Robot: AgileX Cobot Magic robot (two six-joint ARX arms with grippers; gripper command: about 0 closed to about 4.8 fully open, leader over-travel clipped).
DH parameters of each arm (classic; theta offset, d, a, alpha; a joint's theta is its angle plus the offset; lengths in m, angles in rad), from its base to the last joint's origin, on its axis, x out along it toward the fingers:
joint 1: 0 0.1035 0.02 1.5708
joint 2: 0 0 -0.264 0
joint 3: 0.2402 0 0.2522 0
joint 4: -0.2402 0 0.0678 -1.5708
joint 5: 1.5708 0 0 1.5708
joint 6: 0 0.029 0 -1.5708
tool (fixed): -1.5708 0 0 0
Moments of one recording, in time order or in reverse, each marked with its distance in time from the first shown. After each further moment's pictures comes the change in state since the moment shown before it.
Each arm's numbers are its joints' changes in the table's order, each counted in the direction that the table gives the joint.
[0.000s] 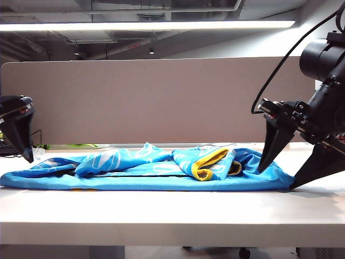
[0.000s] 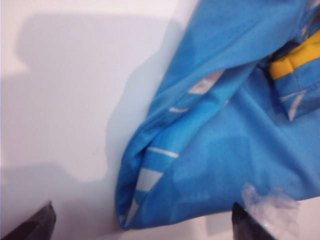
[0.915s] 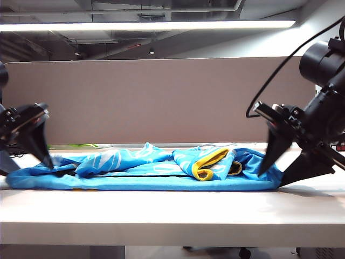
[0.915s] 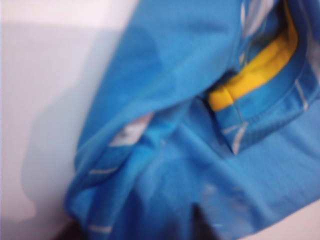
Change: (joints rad) left arm -0.043 -0.082 -0.045 0.166 -0.169 -0.064; right arm 0.011 -0.014 -0.053 0.142 0.030 0.097
